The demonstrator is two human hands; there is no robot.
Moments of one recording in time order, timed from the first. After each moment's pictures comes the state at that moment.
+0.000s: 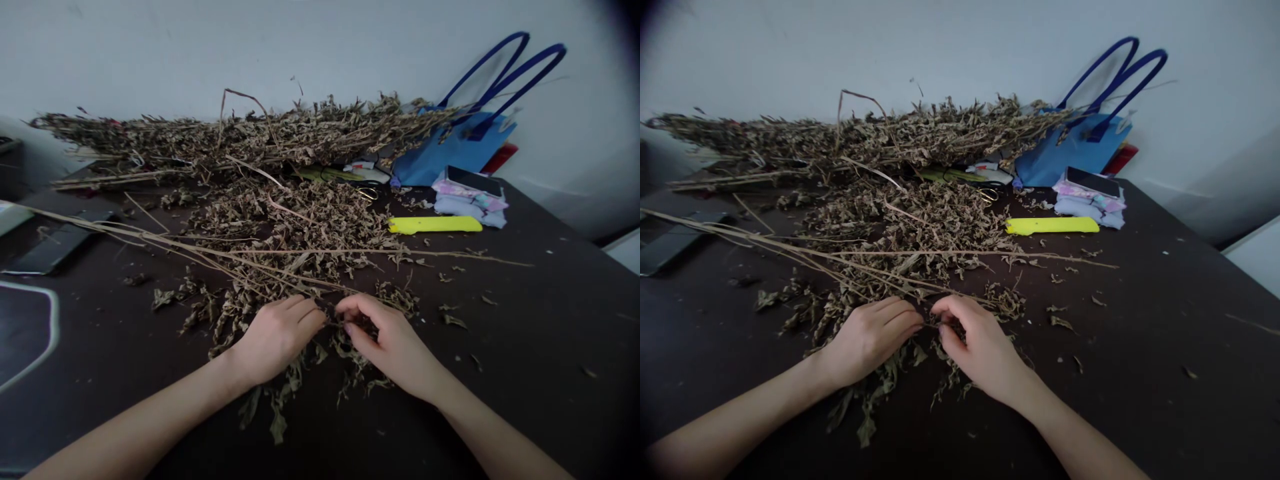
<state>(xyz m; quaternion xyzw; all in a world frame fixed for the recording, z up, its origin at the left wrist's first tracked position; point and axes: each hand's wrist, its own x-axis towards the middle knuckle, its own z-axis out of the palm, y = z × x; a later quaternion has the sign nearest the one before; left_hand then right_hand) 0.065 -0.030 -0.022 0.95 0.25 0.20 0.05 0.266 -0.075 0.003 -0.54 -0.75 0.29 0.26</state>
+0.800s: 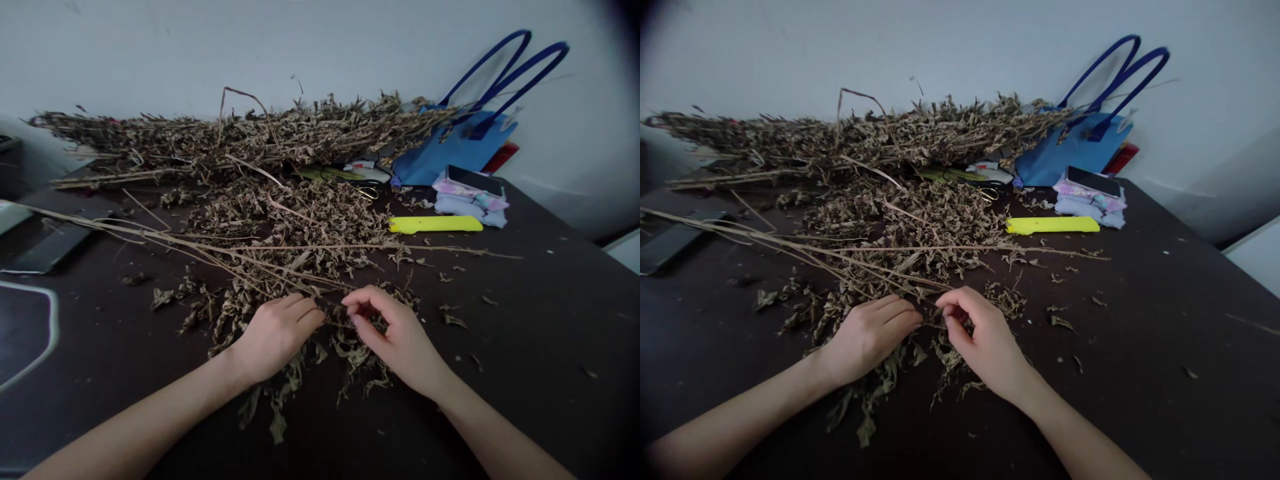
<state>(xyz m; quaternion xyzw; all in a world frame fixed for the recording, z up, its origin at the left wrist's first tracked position) 0.064 -0.028 -0.020 0.95 0.25 0.21 0.04 0.269 -0.073 0.006 -0.53 -0.72 0.29 0.34</state>
